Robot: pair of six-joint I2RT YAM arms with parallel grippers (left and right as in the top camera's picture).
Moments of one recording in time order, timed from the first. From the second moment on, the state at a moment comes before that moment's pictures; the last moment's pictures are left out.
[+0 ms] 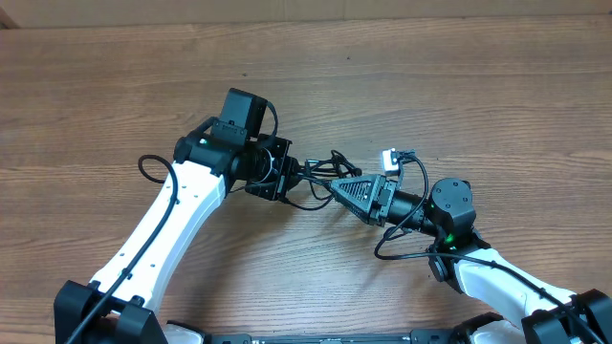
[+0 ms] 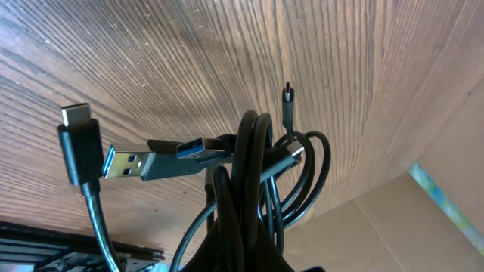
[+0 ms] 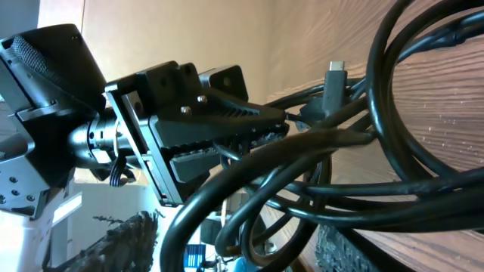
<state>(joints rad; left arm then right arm) -0.36 1.54 1.21 -0.81 0.46 -1.65 0.36 1.35 0.33 0.90 -0.84 1.33</state>
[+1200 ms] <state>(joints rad) -0.45 1.54 1.21 -0.70 0.33 -1.70 0.36 1.35 0.33 0.89 -0.74 1.46</state>
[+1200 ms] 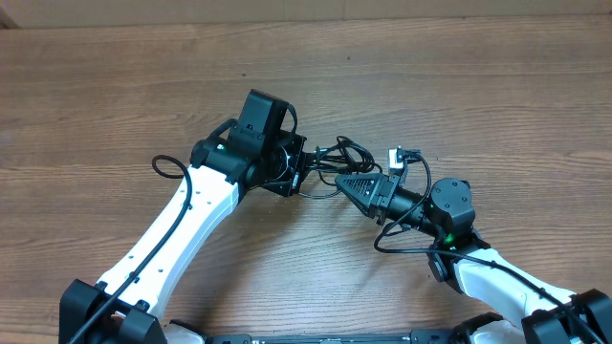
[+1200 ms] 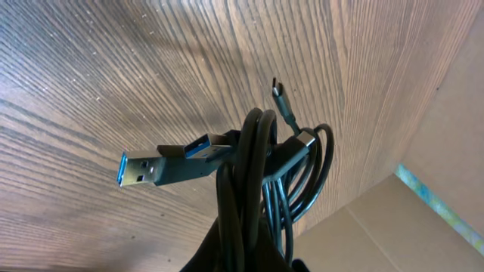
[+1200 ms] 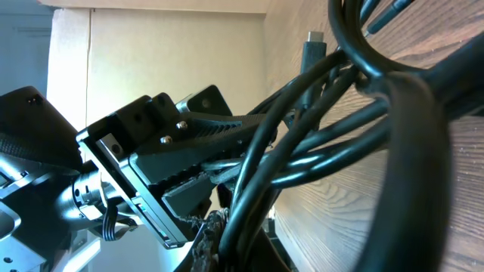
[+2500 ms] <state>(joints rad) -0.44 1.54 1.21 -0.72 -0.08 -1.58 0.36 1.35 0.34 0.54 -1.13 1.39</state>
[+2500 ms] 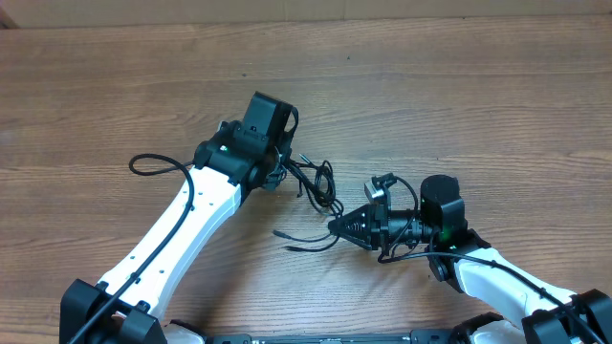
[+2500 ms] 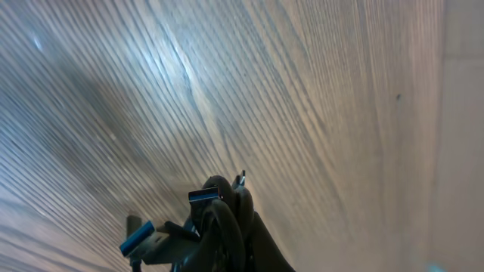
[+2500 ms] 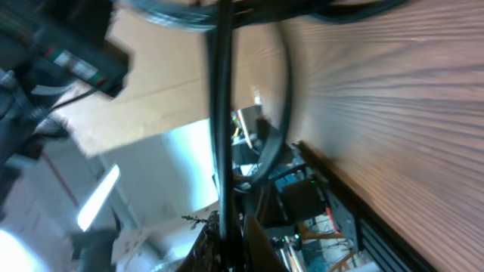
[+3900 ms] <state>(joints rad) -0.38 1.54 1.21 -0.71 0.03 -1.02 0.36 1.35 0.34 0.99 -1.02 1.58</state>
